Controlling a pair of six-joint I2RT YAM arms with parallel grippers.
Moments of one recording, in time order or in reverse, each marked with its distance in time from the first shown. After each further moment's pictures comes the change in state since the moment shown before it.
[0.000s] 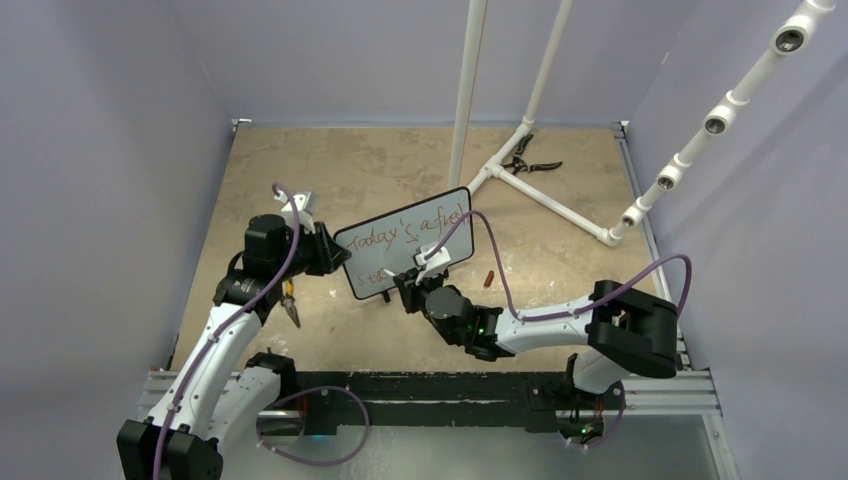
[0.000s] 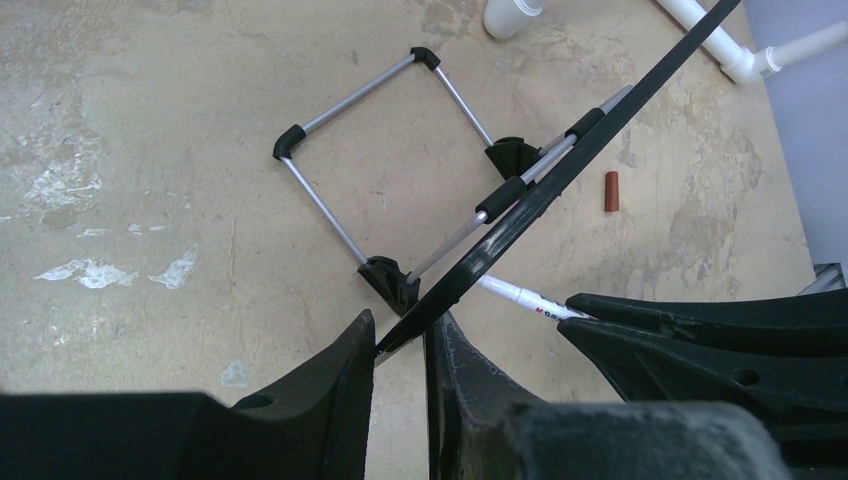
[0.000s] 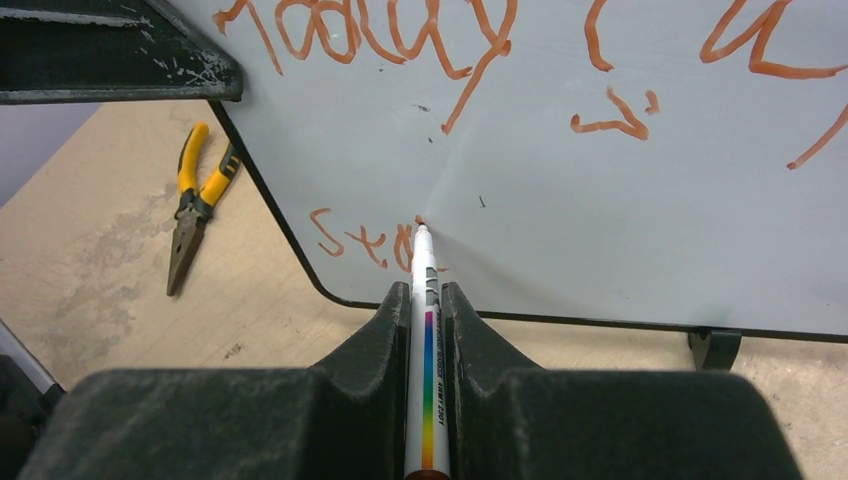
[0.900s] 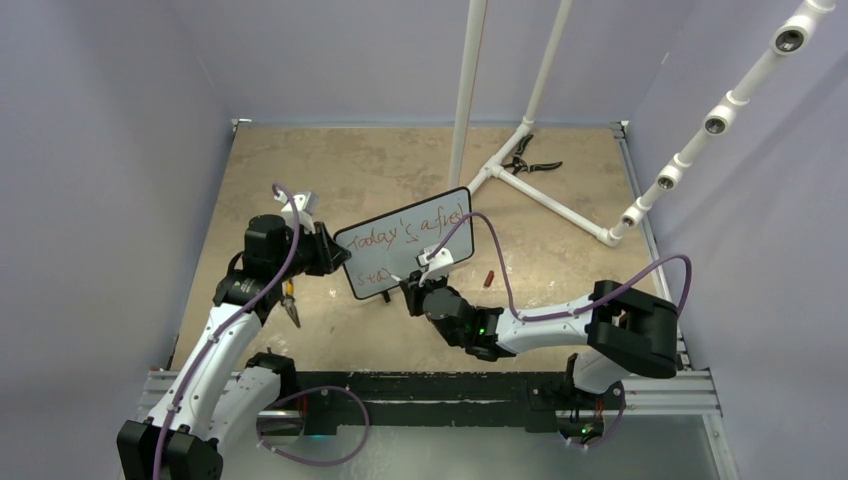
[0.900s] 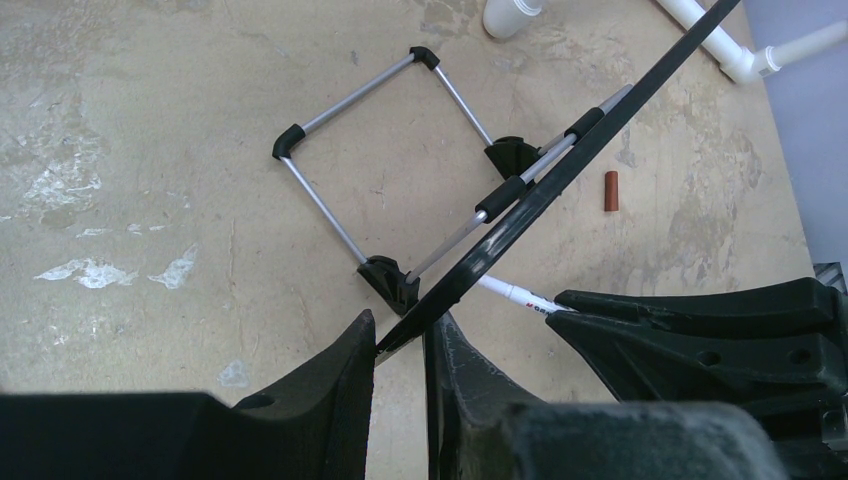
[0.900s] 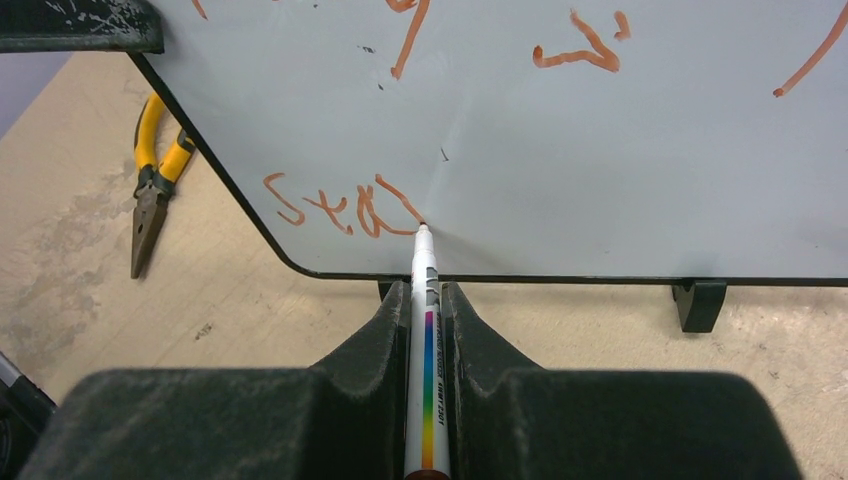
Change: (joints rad) left arm 0.000 -0.002 -0.001 0.000 0.000 0.000; right arm -0.003 -0.003 -0.009 -0.093 0.018 0.088
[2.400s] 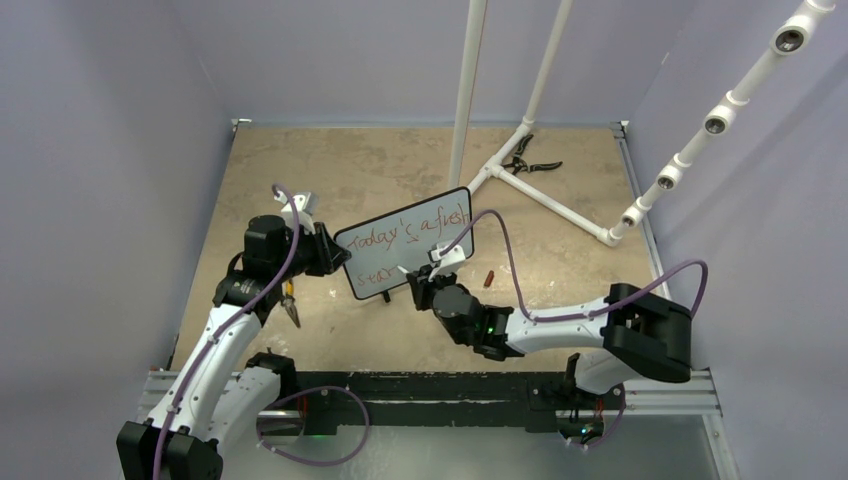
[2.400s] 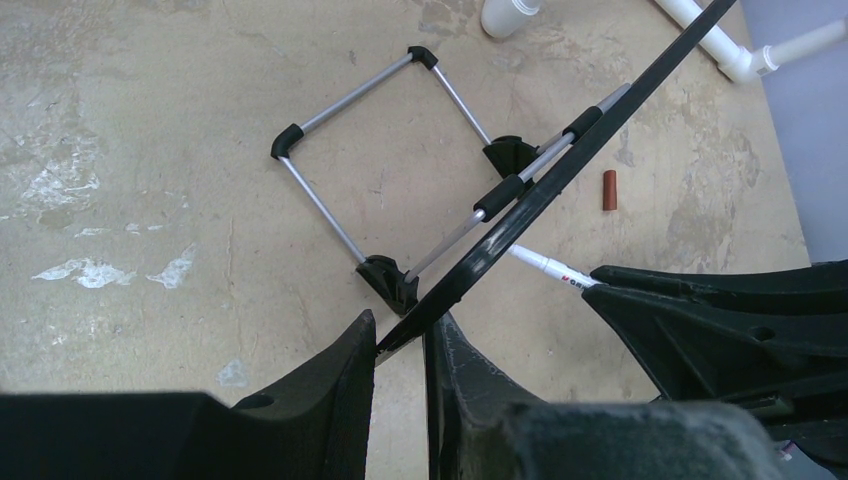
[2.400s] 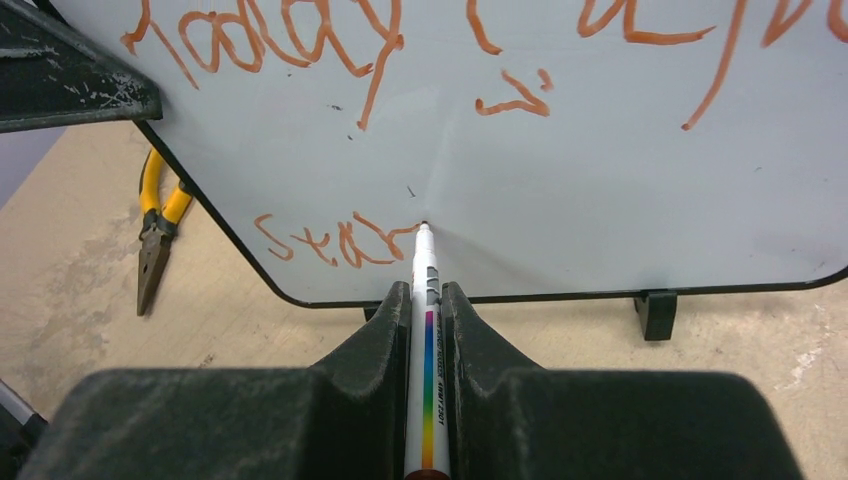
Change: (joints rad) left arm 0.000 -0.004 -0.002 0.000 0.001 0.000; right arm -0.013 -0.061 -0.026 0.011 0.039 0.001
